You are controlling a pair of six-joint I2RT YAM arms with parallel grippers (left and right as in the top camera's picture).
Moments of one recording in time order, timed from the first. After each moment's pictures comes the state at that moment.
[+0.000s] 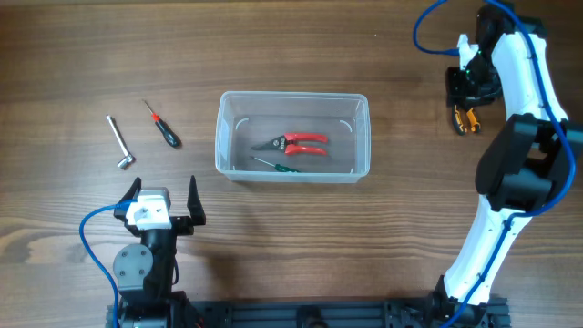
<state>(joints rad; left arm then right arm) 0.05 0.02 0.07 -0.20 0.02 0.01 -0.18 2.27 1.99 -1.26 0.05 -0.16</state>
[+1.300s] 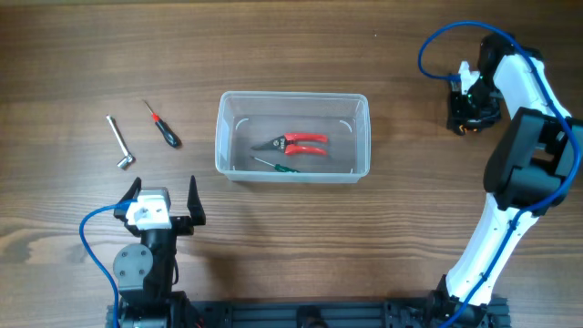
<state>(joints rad) 0.05 0.02 0.07 -0.20 0.02 0.01 -0.24 2.29 1.77 -1.07 0.03 -0.21</state>
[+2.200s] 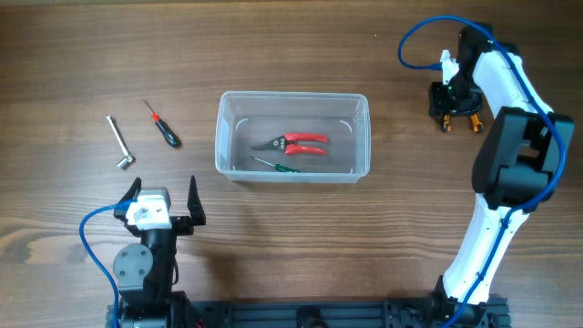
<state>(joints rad) 0.05 0.02 0.07 -0.20 0.02 0.01 -0.15 2.29 1.77 -0.97 0.02 -0.16</state>
